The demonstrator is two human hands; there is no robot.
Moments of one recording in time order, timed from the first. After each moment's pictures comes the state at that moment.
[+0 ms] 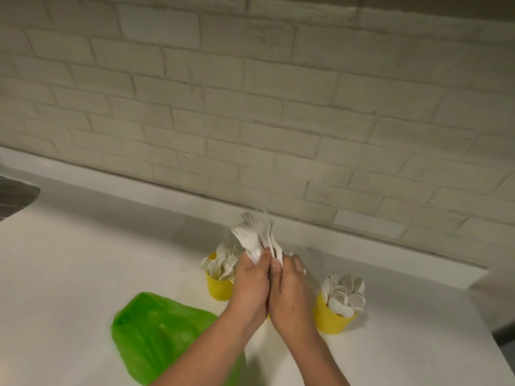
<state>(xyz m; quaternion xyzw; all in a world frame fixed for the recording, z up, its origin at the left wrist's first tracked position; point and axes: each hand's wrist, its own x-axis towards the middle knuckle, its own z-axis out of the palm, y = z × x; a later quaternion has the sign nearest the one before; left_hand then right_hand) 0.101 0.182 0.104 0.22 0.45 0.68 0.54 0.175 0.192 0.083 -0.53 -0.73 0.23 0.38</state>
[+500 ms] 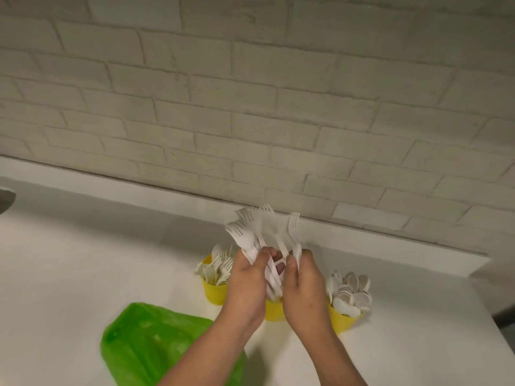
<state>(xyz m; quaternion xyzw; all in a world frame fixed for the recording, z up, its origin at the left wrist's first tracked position) 0.087 0.204 0.091 0.16 0.43 0.69 0.56 0.184 0.221 0.063 -0.55 -0.67 0.26 0.43</state>
